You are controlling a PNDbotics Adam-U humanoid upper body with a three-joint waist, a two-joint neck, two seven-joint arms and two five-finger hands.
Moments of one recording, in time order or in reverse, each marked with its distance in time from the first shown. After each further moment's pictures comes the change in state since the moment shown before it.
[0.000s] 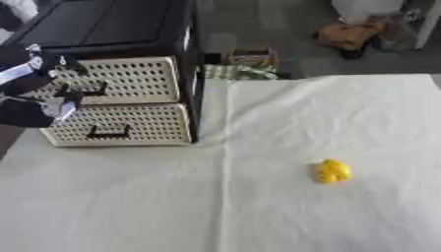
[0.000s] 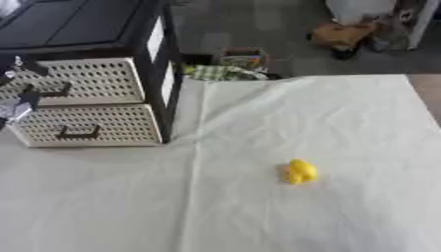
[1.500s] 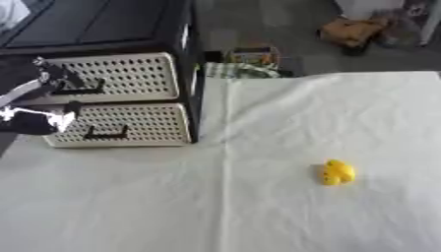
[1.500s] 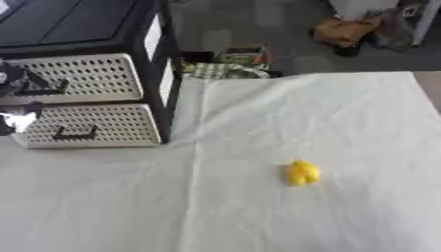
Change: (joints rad) left arm -0.022 -0.037 -0.008 0.101 -0.290 -0.055 0.039; right arm -0.005 0.001 -0.002 0.000 -0.004 -0.003 -0.009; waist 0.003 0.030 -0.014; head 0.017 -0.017
